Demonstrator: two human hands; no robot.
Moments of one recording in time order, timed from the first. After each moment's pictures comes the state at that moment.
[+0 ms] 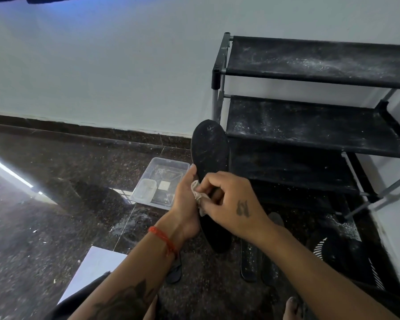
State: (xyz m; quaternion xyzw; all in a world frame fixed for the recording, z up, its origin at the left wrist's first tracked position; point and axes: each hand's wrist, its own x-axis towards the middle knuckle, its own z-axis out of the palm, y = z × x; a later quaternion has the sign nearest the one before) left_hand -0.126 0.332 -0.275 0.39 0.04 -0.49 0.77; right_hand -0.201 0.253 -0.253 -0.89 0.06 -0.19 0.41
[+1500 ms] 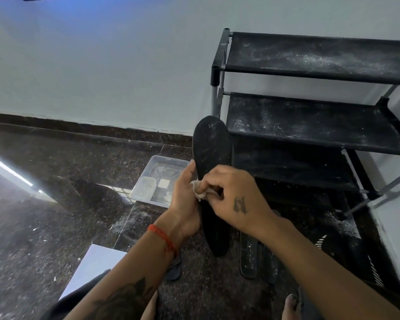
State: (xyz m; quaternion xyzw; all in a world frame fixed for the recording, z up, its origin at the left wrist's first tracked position) left_hand -0.125 0.336 -0.277 0.45 0.02 -0.48 0.76; right_hand -0.201 0.247 -0.250 -0.93 0.03 -0.18 0.33
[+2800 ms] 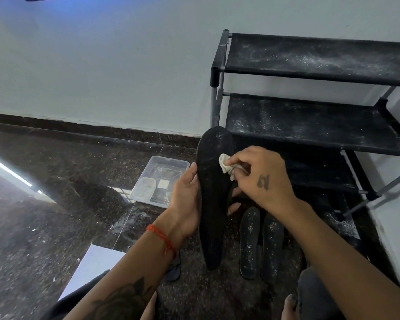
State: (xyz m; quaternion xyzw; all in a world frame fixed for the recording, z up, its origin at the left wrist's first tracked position) left_hand -0.130 0.336 -0.270 0.42 0.00 -0.49 0.76; right_hand -0.197 0.204 -0.246 -0.92 0.14 -0.24 0.27
